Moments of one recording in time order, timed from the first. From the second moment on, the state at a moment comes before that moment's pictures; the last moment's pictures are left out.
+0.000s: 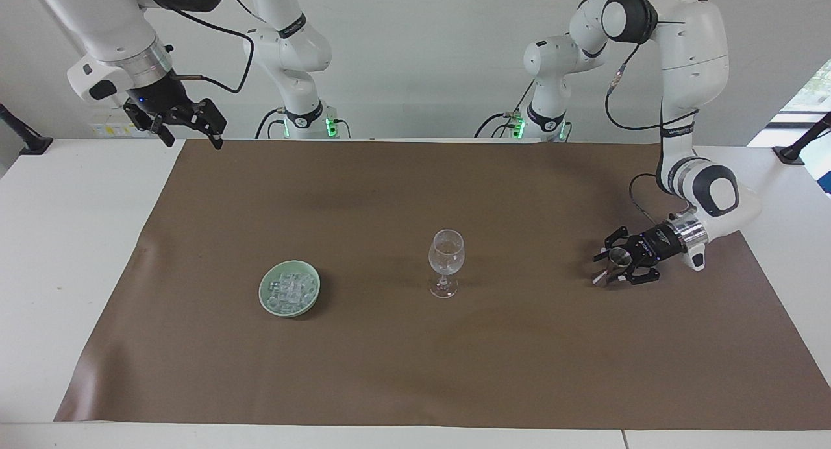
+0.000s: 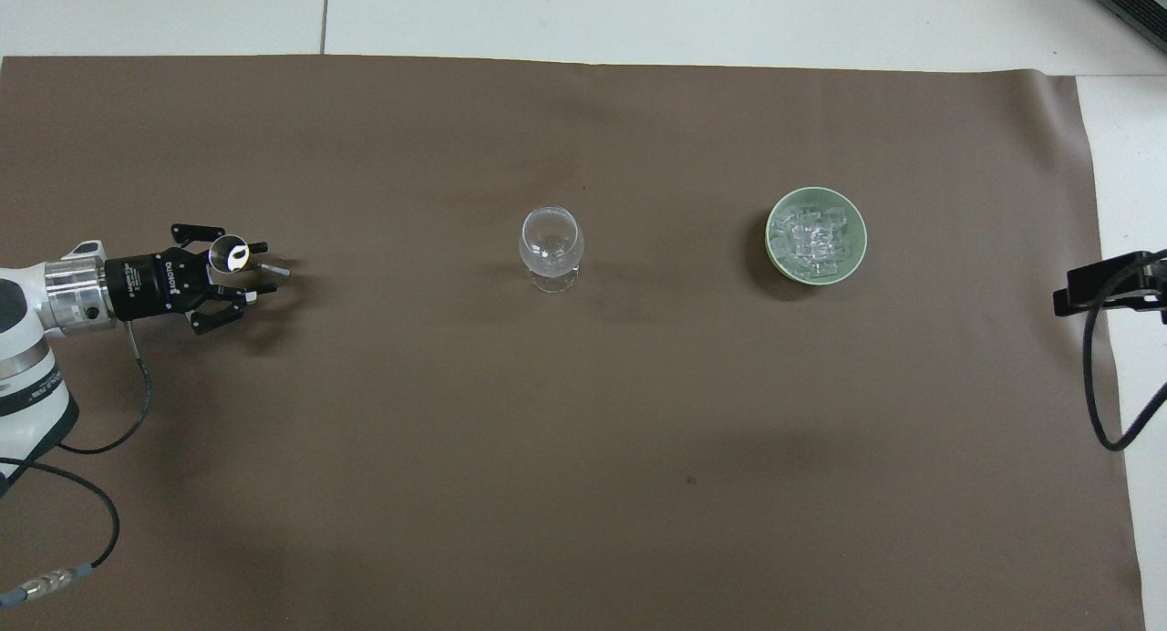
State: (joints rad) left arm 0.19 0.46 0.12 -1.95 -1.27 1.81 -0.74; right arm -0.18 -0.03 0.08 -1.57 0.02 1.47 -0.01
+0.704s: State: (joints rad) left arm 0.19 0.46 0.13 -1.95 -1.27 1.81 -0.74; right arm -0.18 -0.03 0.08 -1.57 0.02 1.47 -0.01
